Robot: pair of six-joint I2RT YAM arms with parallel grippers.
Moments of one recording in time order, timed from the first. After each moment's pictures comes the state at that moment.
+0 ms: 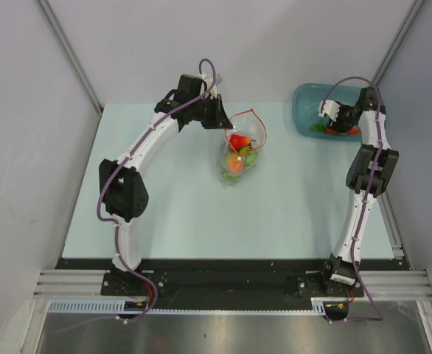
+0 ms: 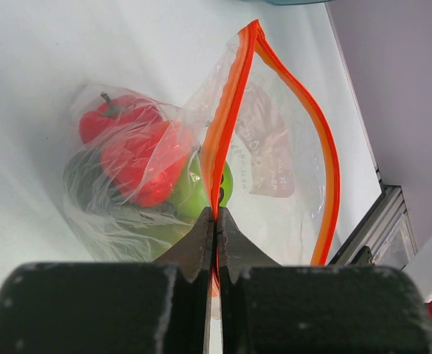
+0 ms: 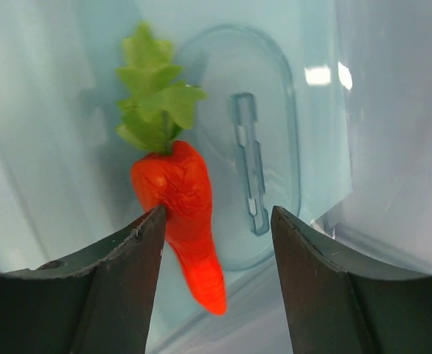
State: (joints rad) left arm -0.43 2.03 2.00 -0.61 0.50 -0.40; right arm -0.28 2.54 2.35 -0.76 -0.53 -1.51
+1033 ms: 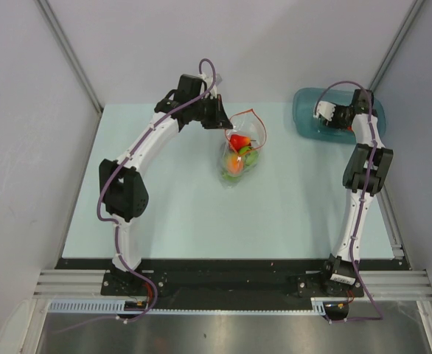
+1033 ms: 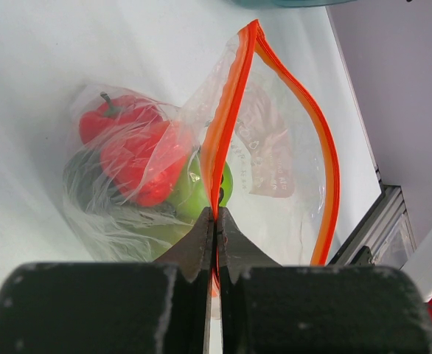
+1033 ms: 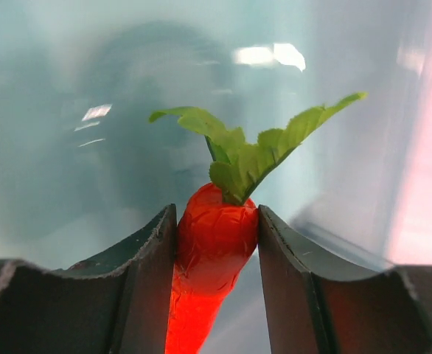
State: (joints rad) left arm -0.43 2.03 2.00 -0.61 0.50 -0.40; right arm -0.25 2.57 2.32 -0.60 -0.43 -1.55
